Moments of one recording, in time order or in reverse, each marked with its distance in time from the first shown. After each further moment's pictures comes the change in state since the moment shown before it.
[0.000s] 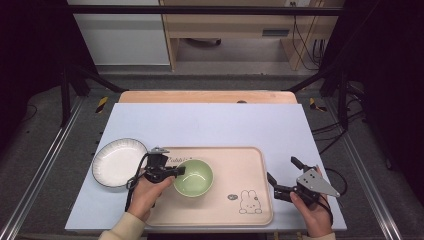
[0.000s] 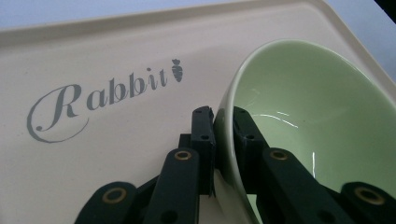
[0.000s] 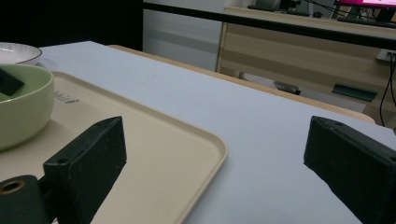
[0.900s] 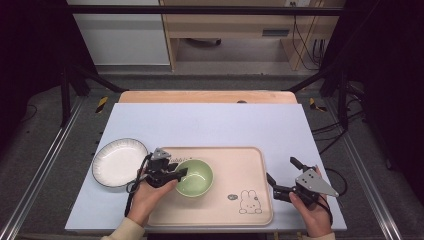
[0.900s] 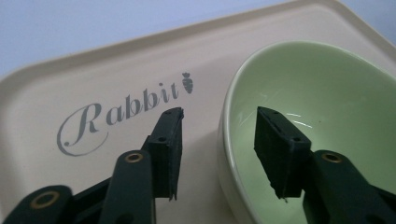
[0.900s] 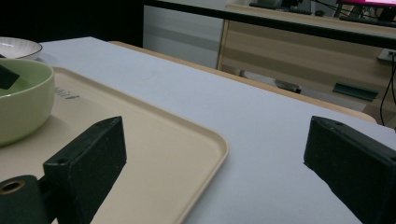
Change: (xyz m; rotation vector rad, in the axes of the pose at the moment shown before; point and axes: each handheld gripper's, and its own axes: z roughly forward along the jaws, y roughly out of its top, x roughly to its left) left arm -0.009 -0.006 -0.002 -0.074 0.100 0.127; right arm 0.001 -0.001 0.001 0.011 0.003 -0.013
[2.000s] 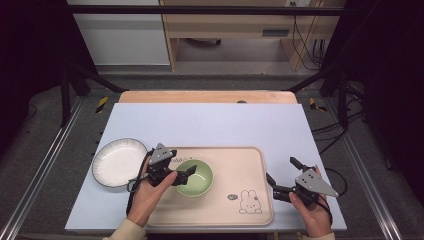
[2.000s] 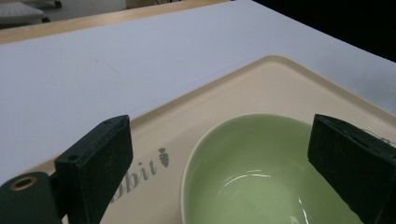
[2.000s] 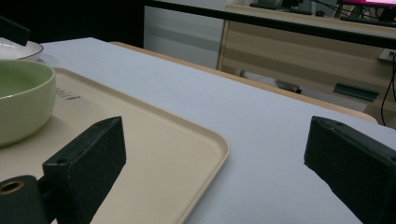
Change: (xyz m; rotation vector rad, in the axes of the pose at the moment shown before) left arm -0.014 0.013 -0.010 -0.242 -0.079 0.168; right arm 0.001 0.000 0.000 -0.001 0.001 0.004
